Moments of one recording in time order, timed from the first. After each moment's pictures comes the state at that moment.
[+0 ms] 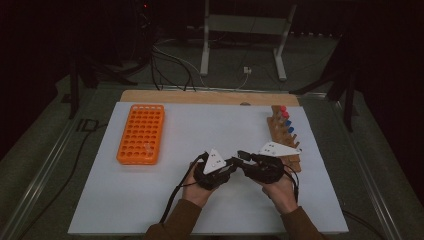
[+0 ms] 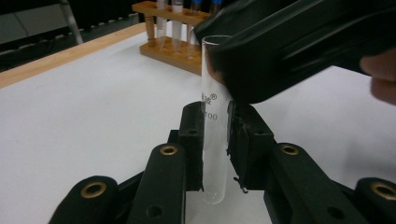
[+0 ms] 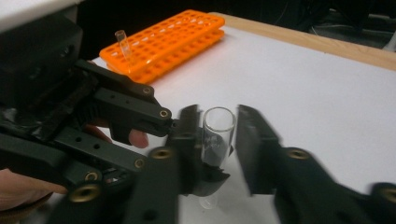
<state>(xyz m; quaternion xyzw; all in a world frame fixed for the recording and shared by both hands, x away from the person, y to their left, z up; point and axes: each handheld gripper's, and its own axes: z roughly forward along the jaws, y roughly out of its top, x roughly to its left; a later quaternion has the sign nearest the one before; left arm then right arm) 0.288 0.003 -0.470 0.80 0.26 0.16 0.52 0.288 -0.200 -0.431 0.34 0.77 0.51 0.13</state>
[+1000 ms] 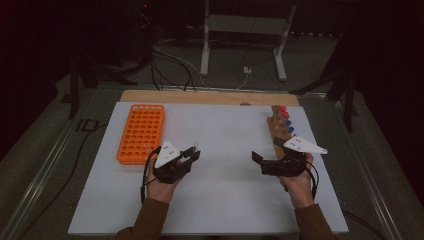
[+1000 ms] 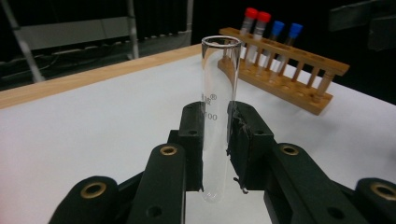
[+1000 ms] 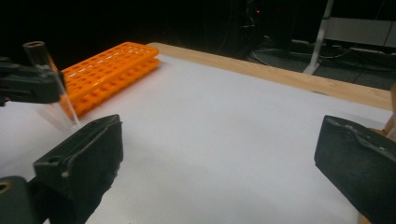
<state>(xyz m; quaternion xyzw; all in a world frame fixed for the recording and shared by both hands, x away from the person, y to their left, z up) 0.287 0.109 -0.451 0.74 0.35 0.20 0.54 0.296 -0.251 -0.424 0.40 0.72 0.52 0.22</state>
